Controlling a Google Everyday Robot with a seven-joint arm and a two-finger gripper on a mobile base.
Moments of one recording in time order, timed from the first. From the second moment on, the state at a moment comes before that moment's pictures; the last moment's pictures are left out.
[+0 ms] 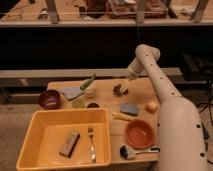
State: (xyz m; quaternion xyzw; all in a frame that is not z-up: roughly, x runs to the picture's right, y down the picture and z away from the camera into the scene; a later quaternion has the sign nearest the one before) arm 0.130 -0.039 0.909 0.14 -0.32 -0.91 0.22
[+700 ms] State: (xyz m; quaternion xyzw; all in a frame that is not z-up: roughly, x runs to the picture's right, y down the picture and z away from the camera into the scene) arm 0.109 0.011 0.823 0.10 -0.25 -0.90 0.34
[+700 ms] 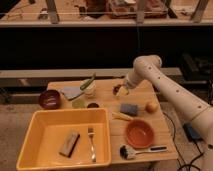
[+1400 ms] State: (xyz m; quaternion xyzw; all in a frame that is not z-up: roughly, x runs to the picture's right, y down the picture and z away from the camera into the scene) arm 0.082 0.027 0.784 0.07 -0.27 -0.89 0.37
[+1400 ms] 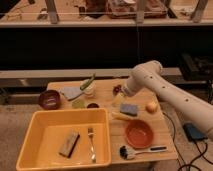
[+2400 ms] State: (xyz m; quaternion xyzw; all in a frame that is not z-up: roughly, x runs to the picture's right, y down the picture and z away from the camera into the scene) arm 0.018 0.006 0.786 -0.07 -0.30 -0.81 0.50
